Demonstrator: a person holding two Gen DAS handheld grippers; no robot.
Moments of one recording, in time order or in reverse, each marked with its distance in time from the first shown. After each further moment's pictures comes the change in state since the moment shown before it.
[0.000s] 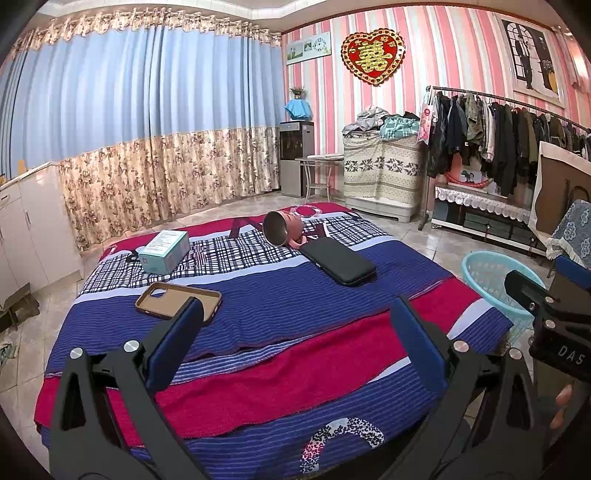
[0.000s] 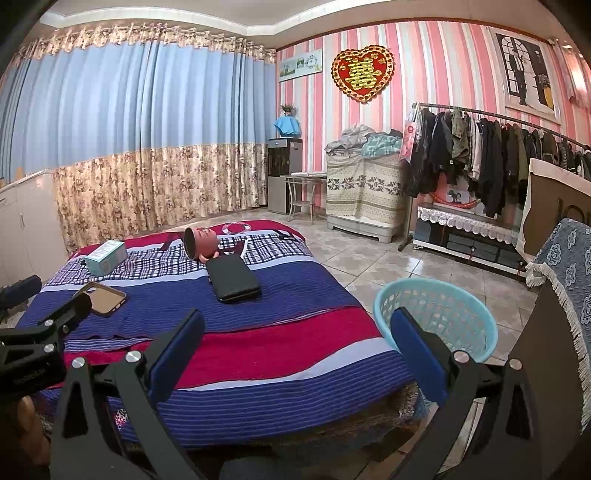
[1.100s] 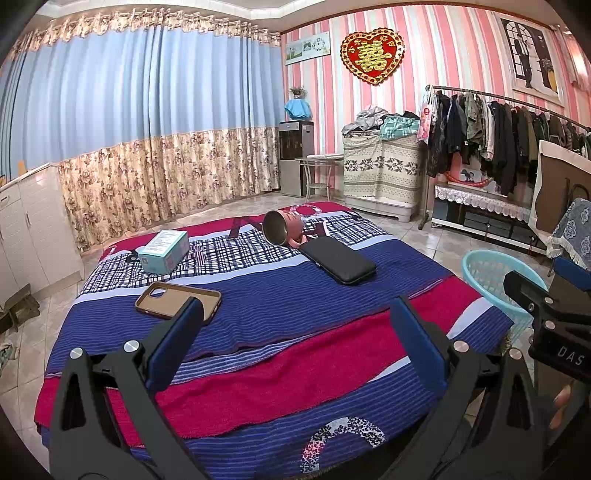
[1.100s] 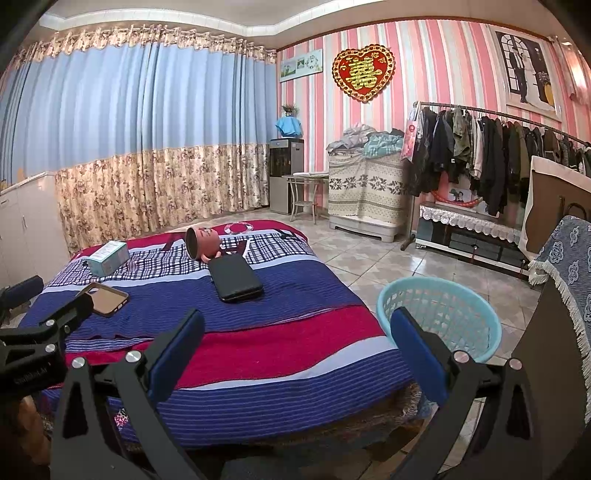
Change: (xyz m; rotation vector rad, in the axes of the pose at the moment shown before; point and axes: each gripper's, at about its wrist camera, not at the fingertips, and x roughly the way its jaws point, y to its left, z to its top) left arm 0.000 -0.001 0.001 0.002 0.000 0.001; right arm 0.000 0.008 -0.004 0.004 -0.003 0.004
